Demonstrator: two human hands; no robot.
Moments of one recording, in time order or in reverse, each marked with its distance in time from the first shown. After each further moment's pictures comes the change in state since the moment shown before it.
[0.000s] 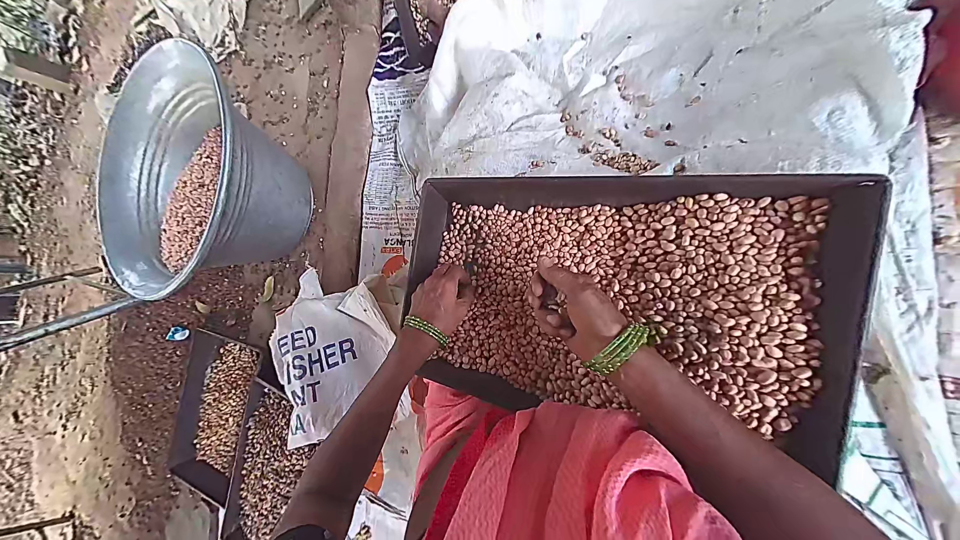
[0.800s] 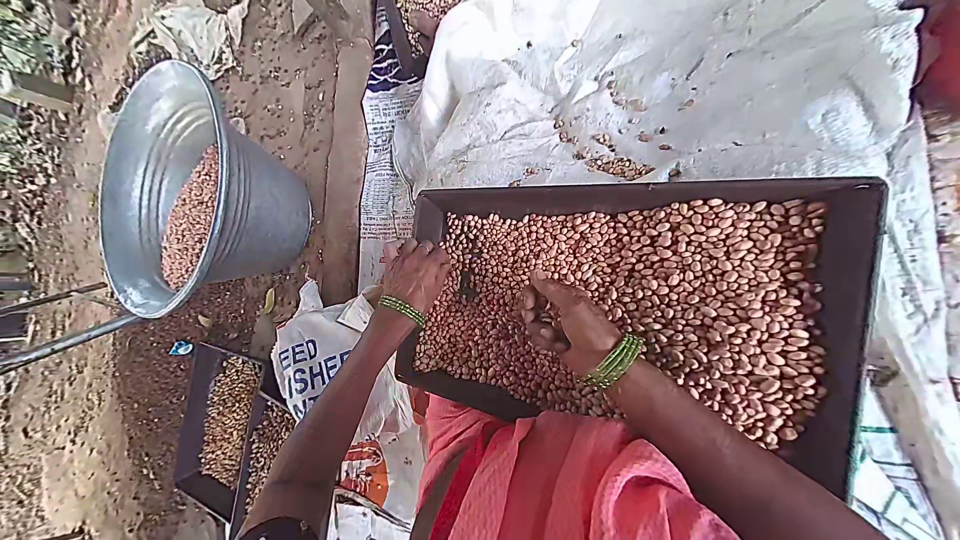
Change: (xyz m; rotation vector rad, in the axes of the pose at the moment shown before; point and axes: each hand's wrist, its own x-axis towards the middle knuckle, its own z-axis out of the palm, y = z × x) left_hand 0.033 -0.024 -0.034 0.359 0.238 0.244; right_hand -0.001 0.000 0.004 0.074 -0.060 0.032
